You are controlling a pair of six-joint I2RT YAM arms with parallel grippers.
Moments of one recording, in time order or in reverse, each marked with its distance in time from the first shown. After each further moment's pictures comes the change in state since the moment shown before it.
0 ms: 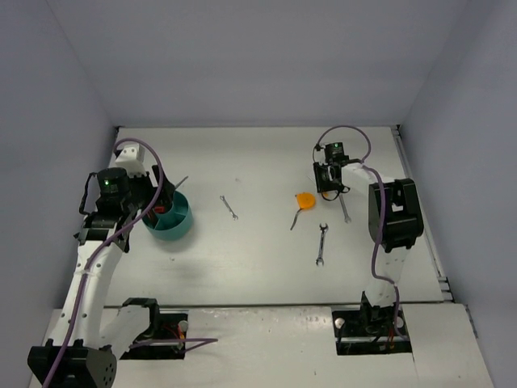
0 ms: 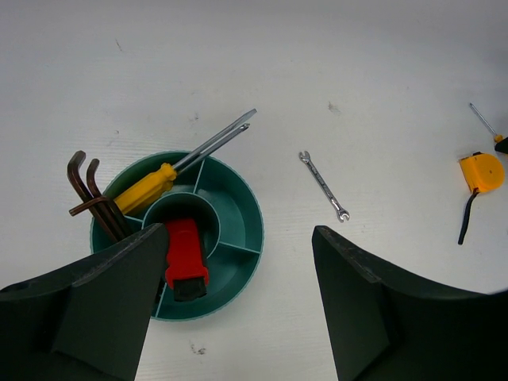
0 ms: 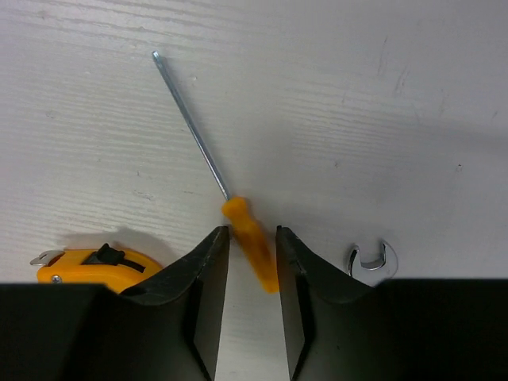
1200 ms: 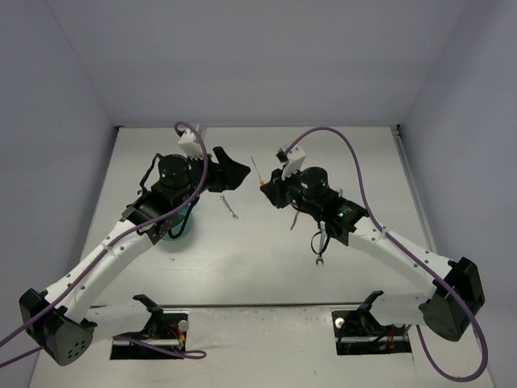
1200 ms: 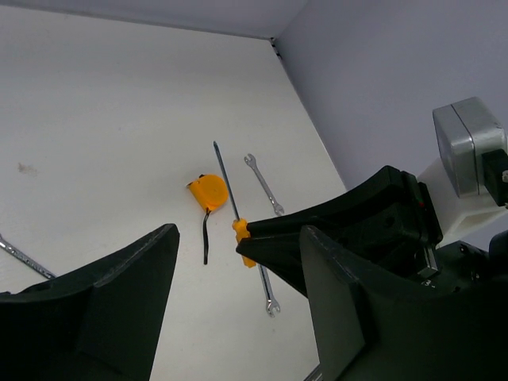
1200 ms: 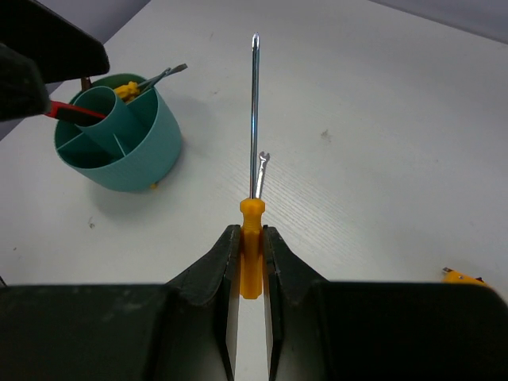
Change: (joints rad) left arm -0.576 0.191 0.150 0.348 -0.074 -0.415; right arm 0.559 -0.738 -0.341 0.330 -0.019 0.203
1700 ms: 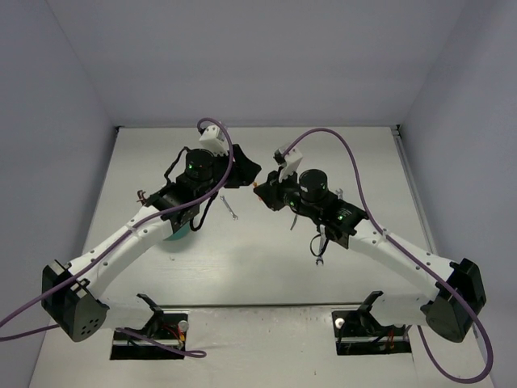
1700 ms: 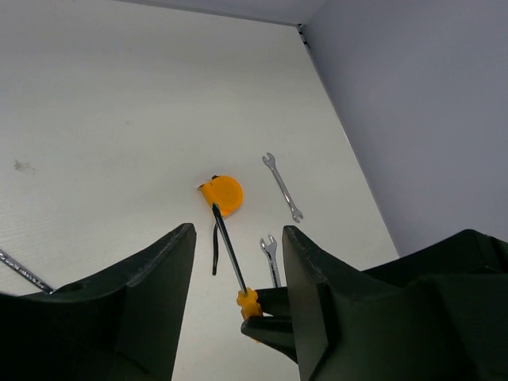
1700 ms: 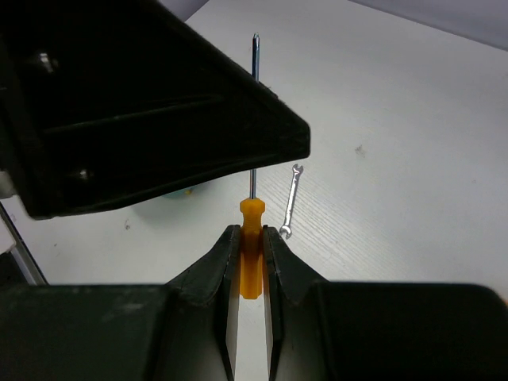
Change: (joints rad) left arm -0.067 0.166 0.069 0.025 -0.101 0.000; right arm 0.038 -0.012 0.000 0.039 -0.037 0.027
